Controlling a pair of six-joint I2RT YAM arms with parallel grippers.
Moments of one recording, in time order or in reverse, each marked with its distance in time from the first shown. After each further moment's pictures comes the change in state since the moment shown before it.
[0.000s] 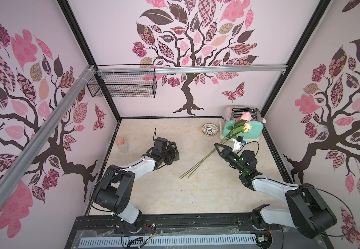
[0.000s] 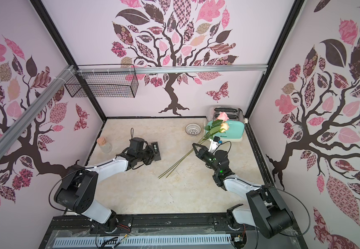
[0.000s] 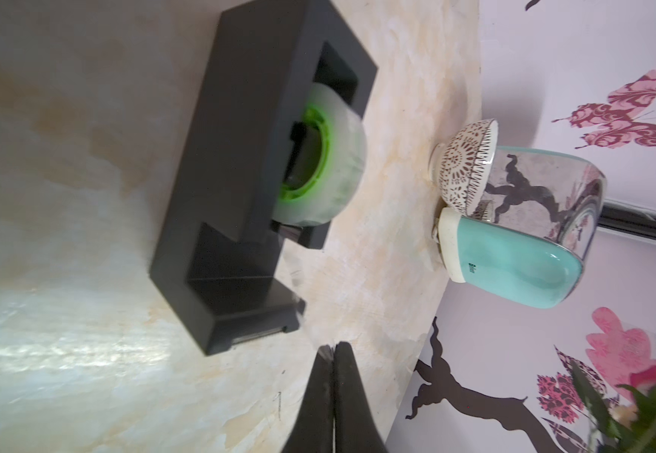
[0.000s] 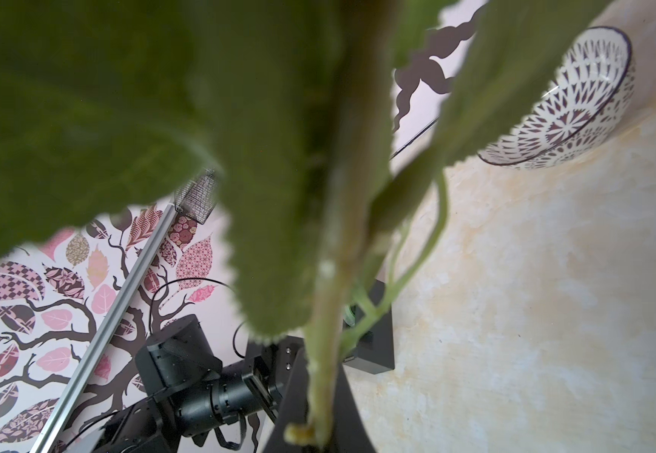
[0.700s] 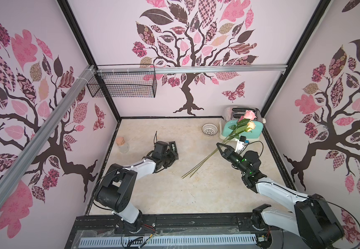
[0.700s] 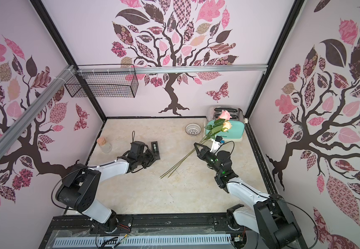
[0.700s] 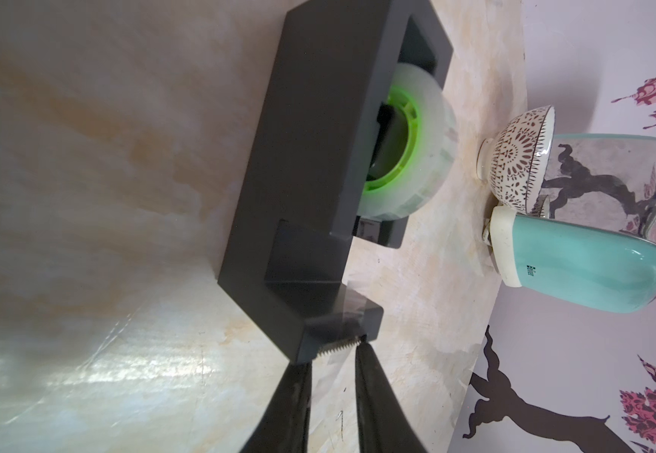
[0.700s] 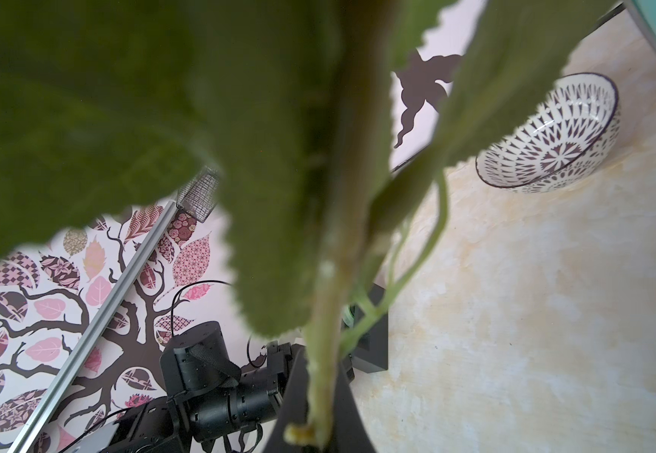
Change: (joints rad) left arm -0.003 0.027 -0.091 0.038 -0.064 0.128; right arm 0.000 -0.138 0.000 -0.122 0.024 -0.077
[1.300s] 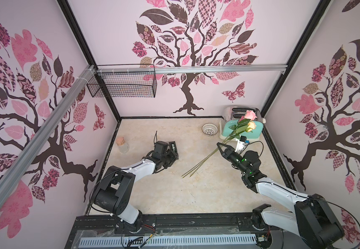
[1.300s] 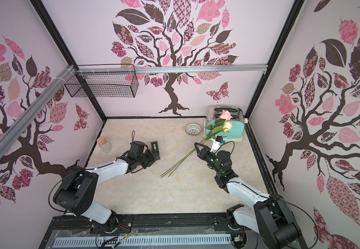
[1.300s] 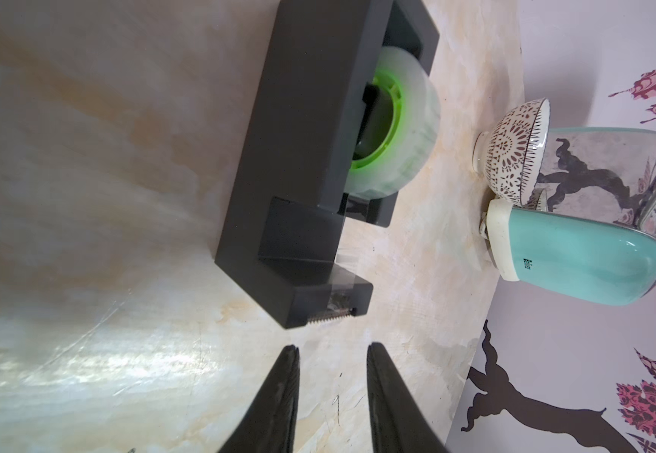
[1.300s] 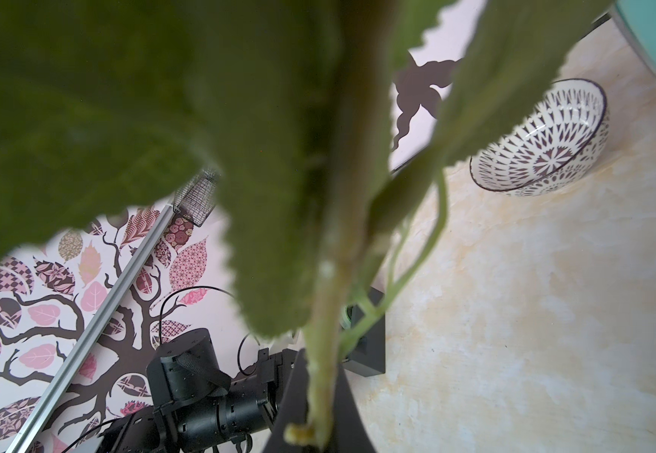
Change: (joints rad) left arm -0.010 -0.020 0.000 -0.038 -0.003 -0.002; right arm 0.000 0.000 0.000 -0.004 0.019 -0.001
